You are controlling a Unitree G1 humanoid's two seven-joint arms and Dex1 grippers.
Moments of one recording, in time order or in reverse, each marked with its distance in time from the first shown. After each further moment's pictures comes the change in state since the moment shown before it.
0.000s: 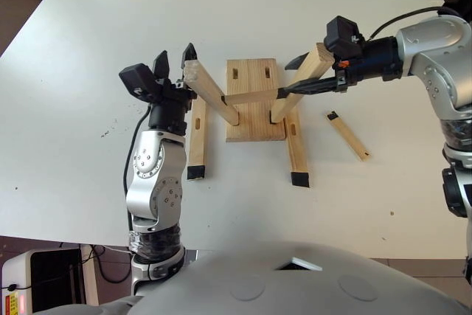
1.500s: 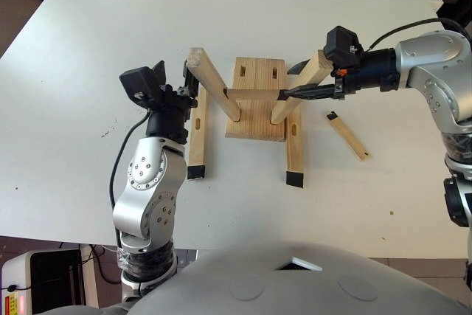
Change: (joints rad) left arm 0.051 0.059 -0.051 -0.221 0.040 0.242 0.185; right arm 0.072 -0.007 -0.011 -0.088 0.013 0.065 -0.105
